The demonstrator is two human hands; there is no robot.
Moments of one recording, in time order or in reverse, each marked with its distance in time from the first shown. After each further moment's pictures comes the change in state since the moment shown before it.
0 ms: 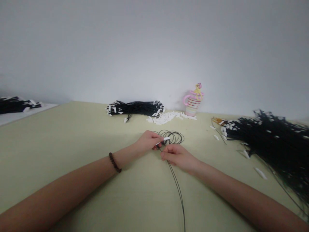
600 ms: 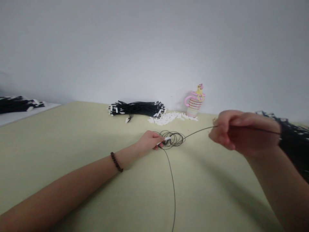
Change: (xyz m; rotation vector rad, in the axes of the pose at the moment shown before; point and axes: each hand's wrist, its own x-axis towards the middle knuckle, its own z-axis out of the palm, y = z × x) left_hand 0.000 0.005 0.001 -0.040 0.046 -0.090; right_hand -0.067 -0.113 -0.082 0.133 -0.038 -0.240
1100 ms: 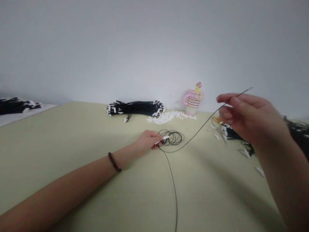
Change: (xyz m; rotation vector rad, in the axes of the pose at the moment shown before) left_hand -0.002 0.000 -0.002 -0.002 -0.003 0.008; right_hand 0.006 0.006 -0.024 -0.232 0.511 -0.368
